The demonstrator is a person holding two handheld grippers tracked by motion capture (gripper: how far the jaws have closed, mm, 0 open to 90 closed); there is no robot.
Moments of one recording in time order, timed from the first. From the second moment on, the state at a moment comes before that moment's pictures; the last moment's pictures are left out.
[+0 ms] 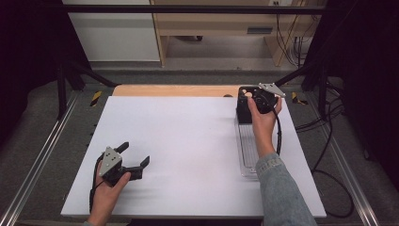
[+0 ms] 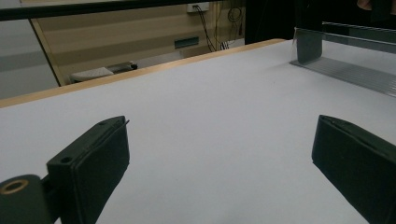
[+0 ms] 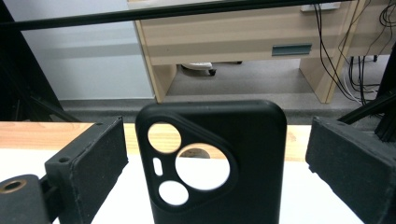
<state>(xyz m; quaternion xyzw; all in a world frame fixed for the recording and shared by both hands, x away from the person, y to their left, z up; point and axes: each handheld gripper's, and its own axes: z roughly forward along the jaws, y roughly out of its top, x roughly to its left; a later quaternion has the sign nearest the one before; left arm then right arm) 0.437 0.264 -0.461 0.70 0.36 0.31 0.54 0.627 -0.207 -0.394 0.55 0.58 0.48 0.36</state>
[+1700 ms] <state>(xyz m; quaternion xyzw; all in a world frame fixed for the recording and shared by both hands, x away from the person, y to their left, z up) 0.433 0.265 -0.460 0.69 0.36 0.31 0.54 0.579 -0.199 -0.378 0.51 0.61 0.53 0.31</state>
